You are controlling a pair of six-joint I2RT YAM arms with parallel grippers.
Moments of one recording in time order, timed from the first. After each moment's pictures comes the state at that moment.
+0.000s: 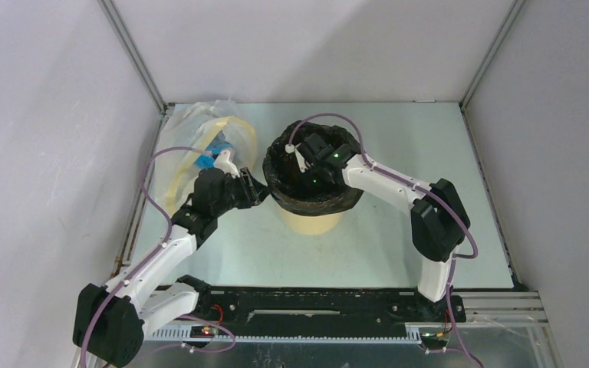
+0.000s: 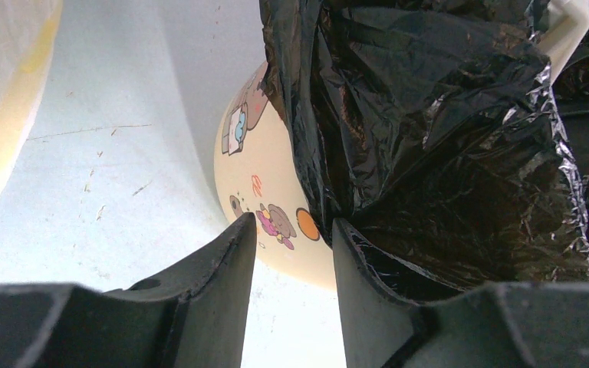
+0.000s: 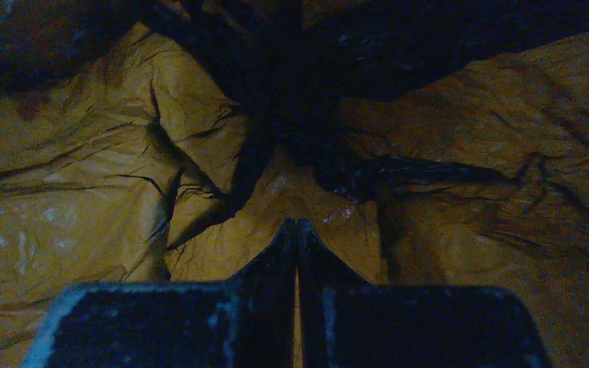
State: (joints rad) left arm -0.39 0.99 0.60 -0.05 0.20 -0.58; right arm 0.77 1.86 1.51 -0.77 -0.05 0.11
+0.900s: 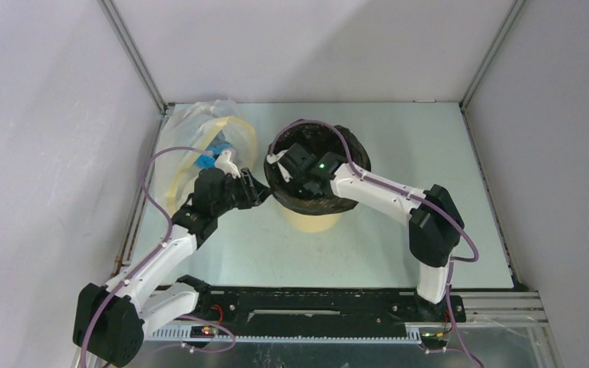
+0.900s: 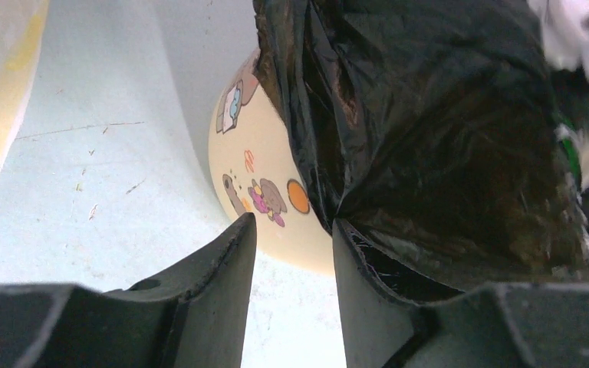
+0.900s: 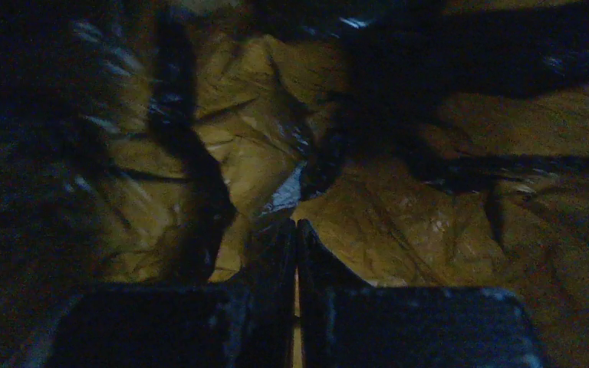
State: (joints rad) left arm -0.39 0.99 0.60 -0.05 0.21 -0.58; right arm 0.87 1.86 1.58 -0.81 0.07 0.12
